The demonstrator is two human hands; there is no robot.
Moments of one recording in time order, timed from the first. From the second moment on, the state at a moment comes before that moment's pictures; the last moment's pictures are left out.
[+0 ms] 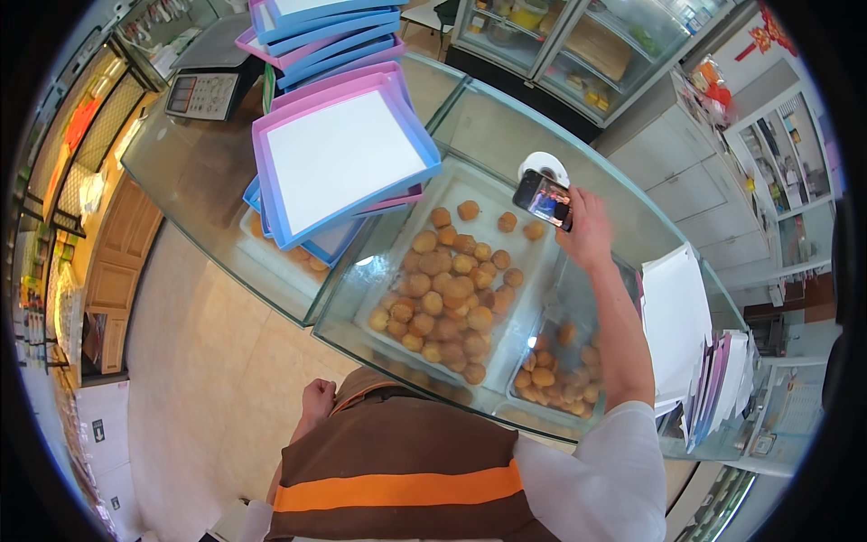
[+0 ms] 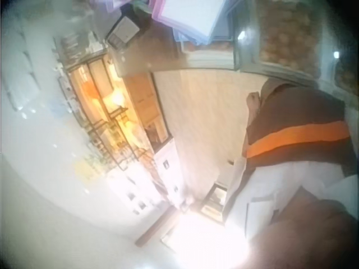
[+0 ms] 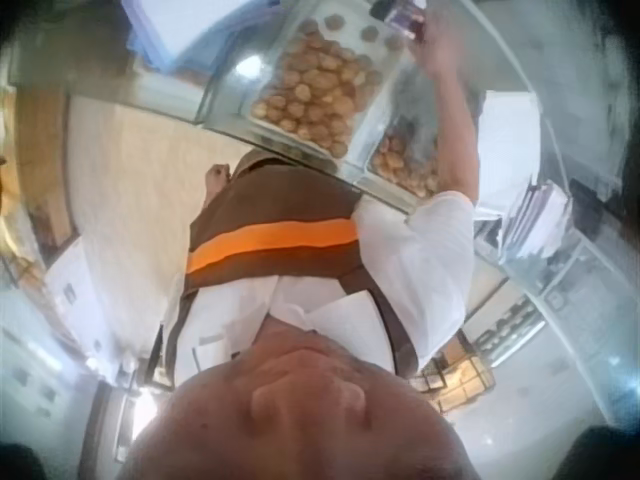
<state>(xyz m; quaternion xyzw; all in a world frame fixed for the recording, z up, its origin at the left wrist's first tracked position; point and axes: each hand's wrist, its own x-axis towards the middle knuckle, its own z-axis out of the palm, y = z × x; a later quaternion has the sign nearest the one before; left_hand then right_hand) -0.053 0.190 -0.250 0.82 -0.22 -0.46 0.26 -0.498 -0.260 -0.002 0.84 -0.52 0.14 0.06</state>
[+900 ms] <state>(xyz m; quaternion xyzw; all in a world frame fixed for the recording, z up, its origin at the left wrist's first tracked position) -0.130 0.130 -0.060 0.76 -0.47 -0.33 0.30 -0.520 -0.276 -0.002 0.86 -0.48 0.17 -0.04</state>
